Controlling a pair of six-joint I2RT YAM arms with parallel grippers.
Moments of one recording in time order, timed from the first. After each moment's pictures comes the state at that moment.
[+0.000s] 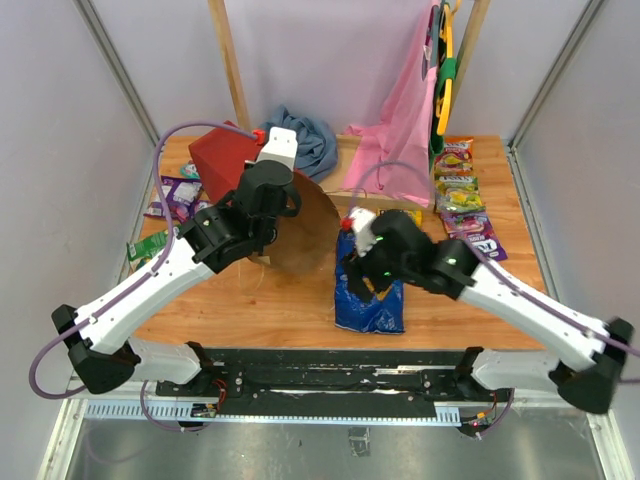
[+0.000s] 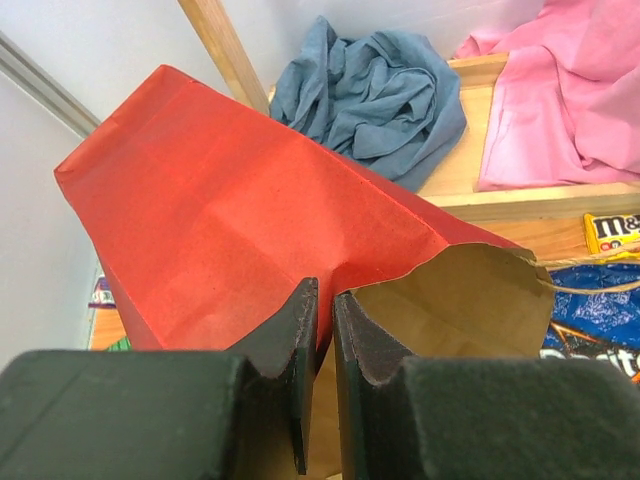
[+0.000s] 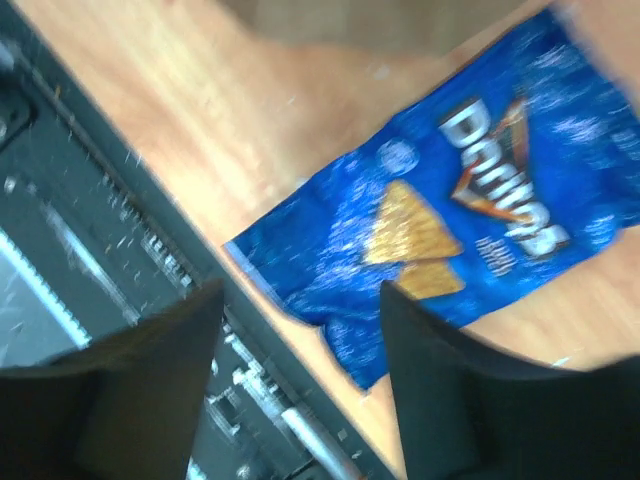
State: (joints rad) left arm -0.88 1.28 1.46 -0.55 -0.86 -0.08; right arm 0.98 1.24 1.19 -0.85 -0.02 0.08
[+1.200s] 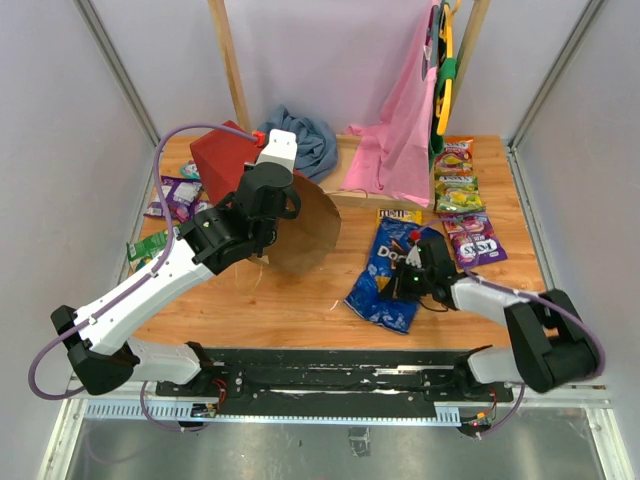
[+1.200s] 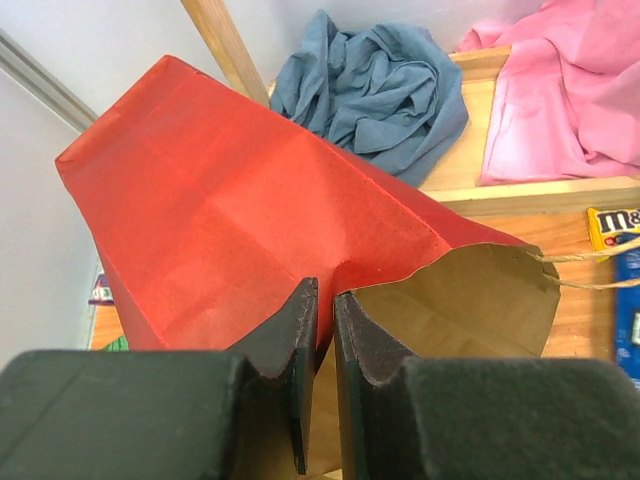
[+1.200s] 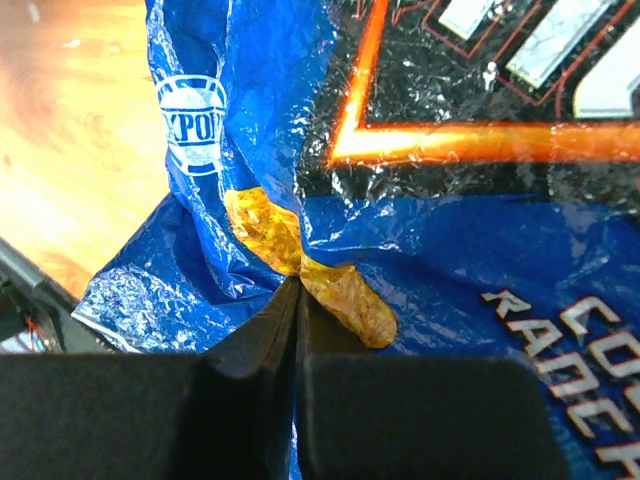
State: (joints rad) left arm -0.88 1.26 1.44 -0.55 -0.86 -0.08; right arm 0.38 1.39 0.46 0.01 -0.42 0.57
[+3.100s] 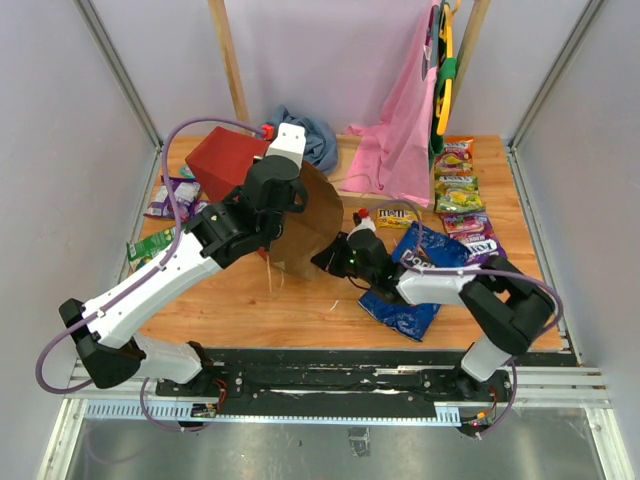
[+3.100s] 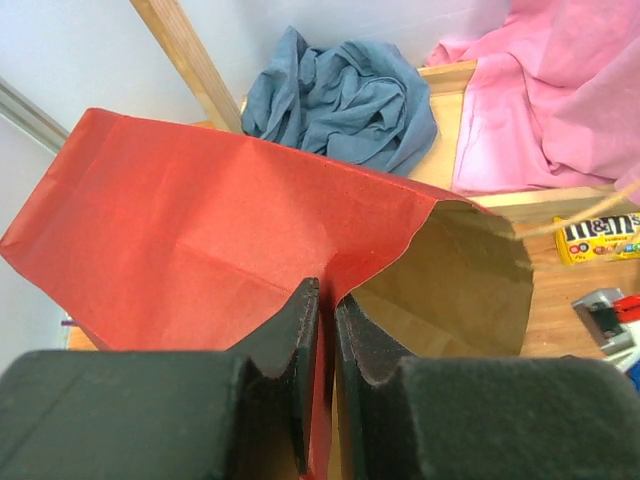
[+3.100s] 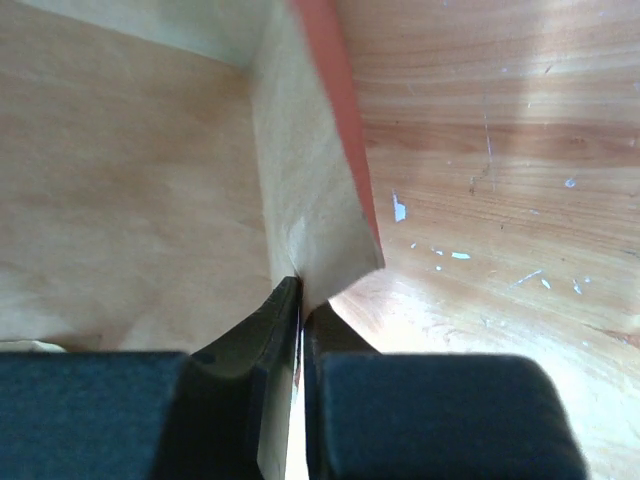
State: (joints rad) left arm -0.88 1.32 1.49 -0.53 -0.82 -0.08; right arm 0.84 1.66 0.71 0.53 0.01 1.00
